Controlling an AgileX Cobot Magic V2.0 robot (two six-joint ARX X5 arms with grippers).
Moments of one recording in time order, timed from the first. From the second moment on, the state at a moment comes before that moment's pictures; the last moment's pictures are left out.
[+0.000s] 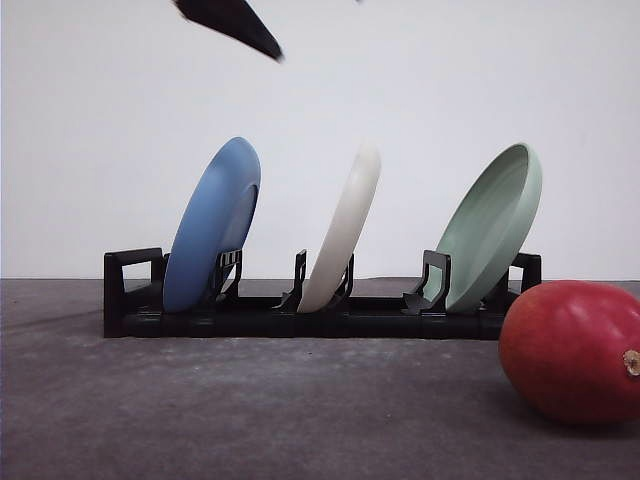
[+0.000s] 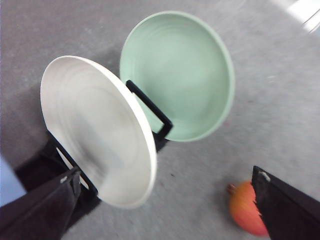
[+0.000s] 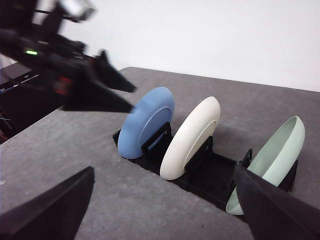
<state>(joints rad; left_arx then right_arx) -0.63 1.63 1.71 -0.79 0.23 -0.03 0.00 0.61 0.98 -0.64 -0.73 0.06</state>
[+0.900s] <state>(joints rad) -0.72 2.05 1.93 -0.81 0.05 -0.06 0.00 0.61 0.98 -0.64 -0.73 0.09</state>
